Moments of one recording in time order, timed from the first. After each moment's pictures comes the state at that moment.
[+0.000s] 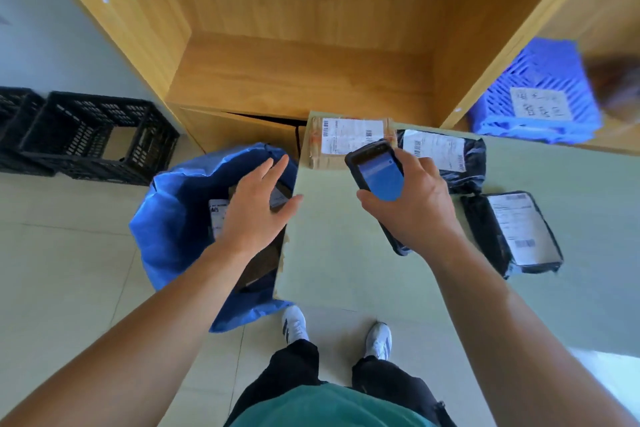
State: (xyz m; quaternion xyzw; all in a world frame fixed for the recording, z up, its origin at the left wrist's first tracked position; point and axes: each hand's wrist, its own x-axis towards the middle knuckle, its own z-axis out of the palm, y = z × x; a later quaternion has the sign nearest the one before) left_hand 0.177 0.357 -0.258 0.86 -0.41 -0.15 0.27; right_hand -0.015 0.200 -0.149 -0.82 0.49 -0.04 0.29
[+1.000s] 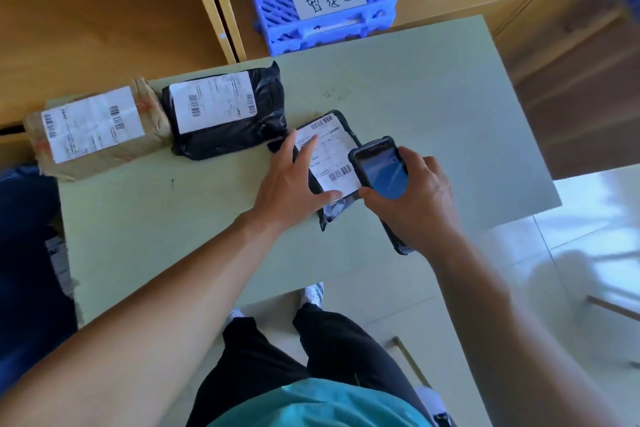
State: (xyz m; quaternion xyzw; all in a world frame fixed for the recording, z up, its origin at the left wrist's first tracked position) left_hand -0.144 0.078 -0.347 0.73 -0.58 -0.31 0.16; right_hand -0.337 0.048 -0.229 -0.66 0.68 -0.04 0.30
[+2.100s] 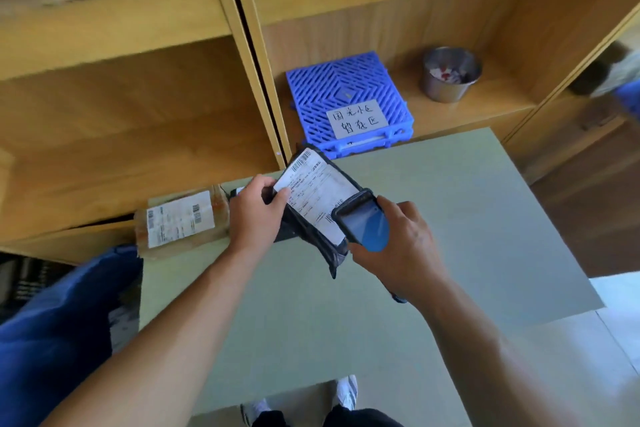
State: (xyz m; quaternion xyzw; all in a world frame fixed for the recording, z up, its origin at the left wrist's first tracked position) left_hand -0.040 0.043 -0.206 0.82 -0.40 -0.17 0.38; right_hand -0.274 0.015 -0.162 -0.75 0.58 -0.10 0.30
